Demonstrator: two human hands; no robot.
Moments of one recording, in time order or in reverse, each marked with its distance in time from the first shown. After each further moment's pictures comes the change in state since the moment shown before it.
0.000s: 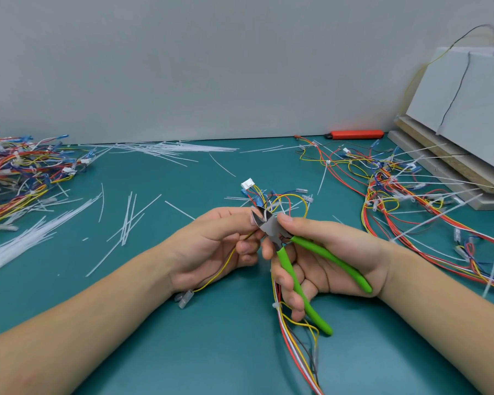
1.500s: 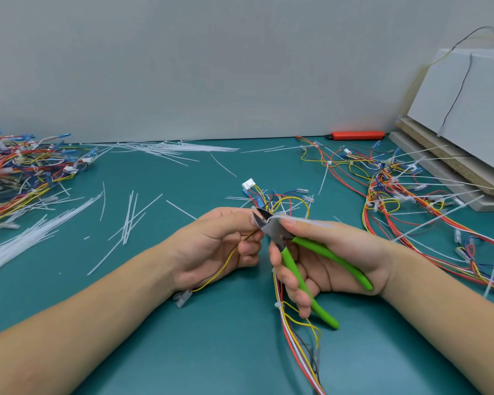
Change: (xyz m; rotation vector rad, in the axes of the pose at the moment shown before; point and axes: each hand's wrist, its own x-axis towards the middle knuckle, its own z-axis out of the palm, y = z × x) left_hand -0.001 0.002 0.006 -0.057 0.091 0.008; right_hand -0.002 -0.003 0.002 -0.044 0.007 0.017
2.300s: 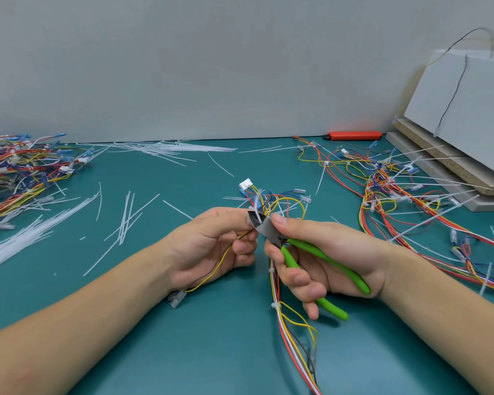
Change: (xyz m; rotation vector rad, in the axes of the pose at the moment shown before) left_hand 0.000 0.000 0.000 -0.007 0.025 0.001; right_hand 0.000 -0.001 0.004 -0.035 0.037 0.022
